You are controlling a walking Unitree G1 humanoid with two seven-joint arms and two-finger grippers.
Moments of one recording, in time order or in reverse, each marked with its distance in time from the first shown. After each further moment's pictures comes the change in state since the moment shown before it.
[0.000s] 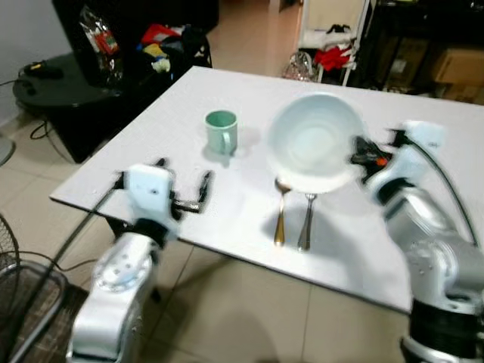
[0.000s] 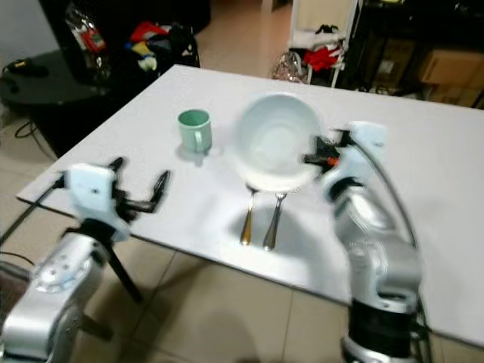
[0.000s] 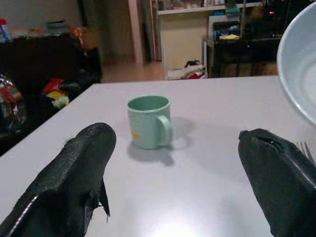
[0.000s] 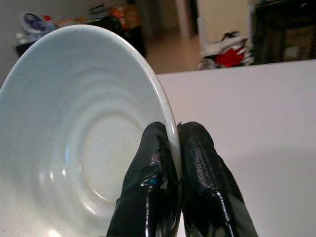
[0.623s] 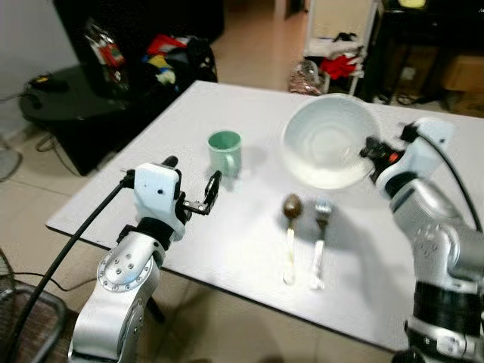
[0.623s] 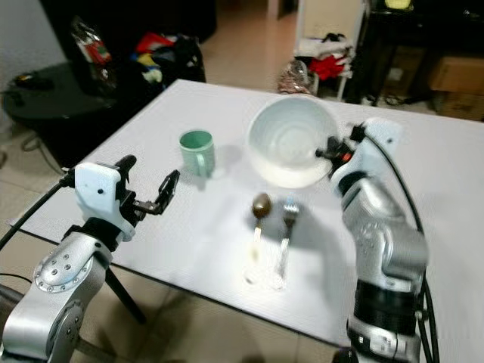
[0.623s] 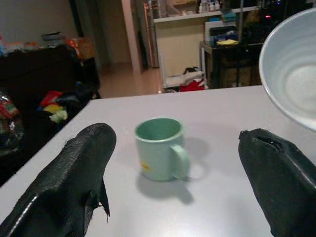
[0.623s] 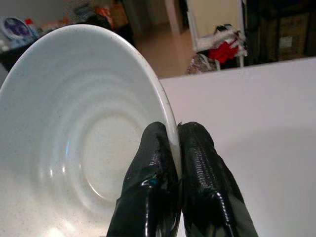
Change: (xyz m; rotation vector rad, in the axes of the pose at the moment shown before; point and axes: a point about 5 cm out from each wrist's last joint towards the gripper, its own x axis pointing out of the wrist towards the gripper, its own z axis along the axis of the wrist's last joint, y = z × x) left arm 0.000 -0.004 0.005 0.008 -0.014 -0.045; right arm 0.019 -0.012 0.004 0.036 0.034 -0.066
